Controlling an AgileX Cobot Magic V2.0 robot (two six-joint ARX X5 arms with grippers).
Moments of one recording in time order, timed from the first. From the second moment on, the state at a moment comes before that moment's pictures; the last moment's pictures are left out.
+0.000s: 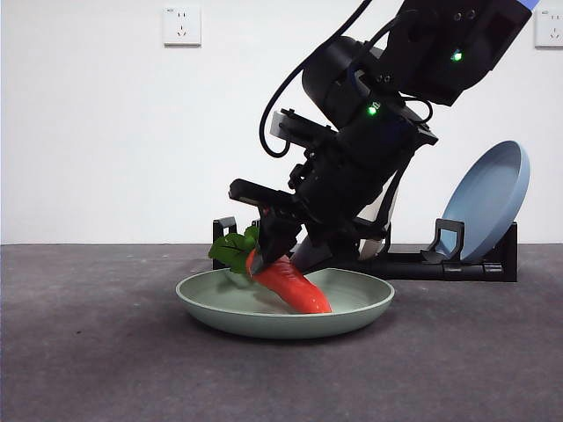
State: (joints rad) left arm -1.05 0.93 1.13 -0.70 -0.26 -0.13; right arm 0.66 1.85 1.03 0.08 -0.10 0.18
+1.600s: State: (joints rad) left arm -1.05 0.93 1.13 -0.87 -0.25 -0.13; right arm 0.66 0.81 1.02 -1.16 -0.10 0.17
